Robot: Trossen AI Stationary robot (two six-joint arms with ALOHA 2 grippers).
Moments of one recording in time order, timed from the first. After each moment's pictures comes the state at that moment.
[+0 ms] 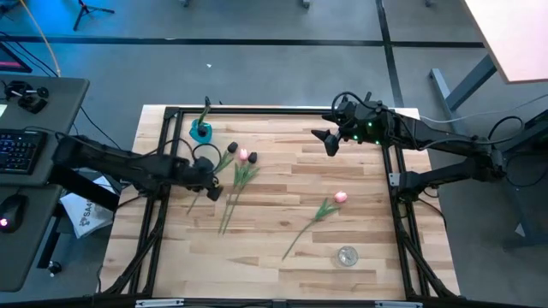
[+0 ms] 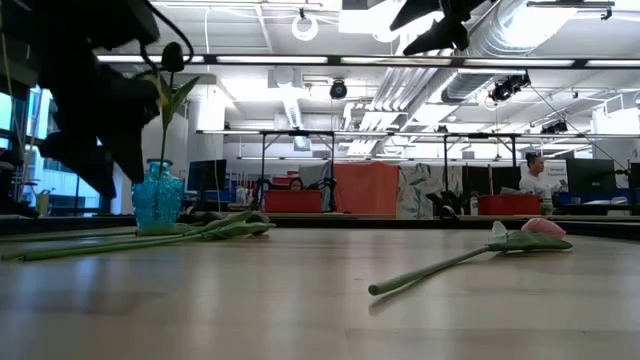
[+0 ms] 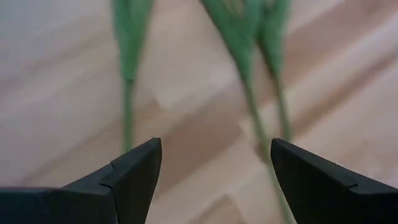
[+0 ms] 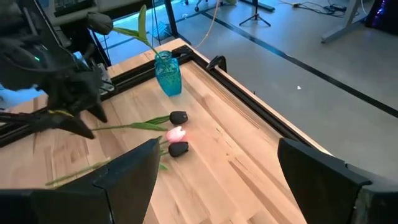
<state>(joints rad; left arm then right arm) -0.08 1.03 0.54 -0.70 -0.21 -1.07 -0.24 1.12 1.14 -0.46 0.20 0.24</state>
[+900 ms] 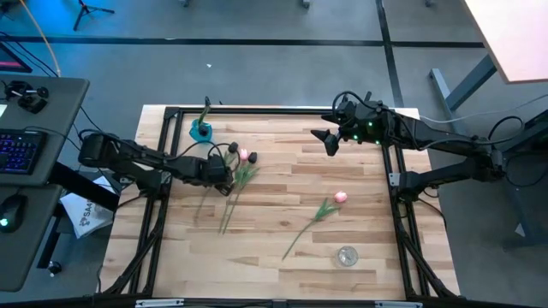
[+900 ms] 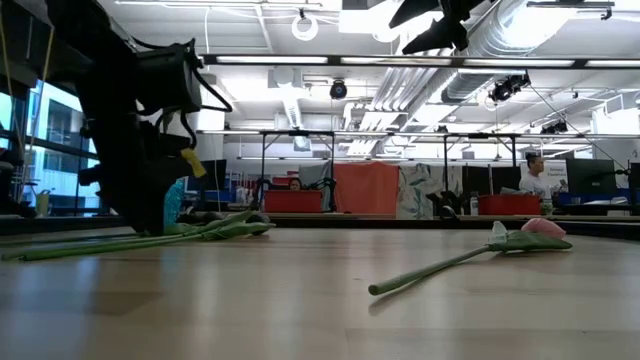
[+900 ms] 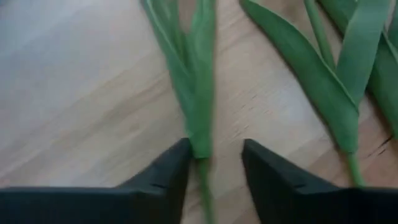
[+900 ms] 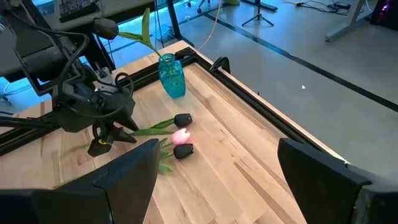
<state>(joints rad) 0.05 1.41 0.55 -0.51 -0.36 -0.90 -0.24 1.12 1.14 -0.45 0.19 0.26</state>
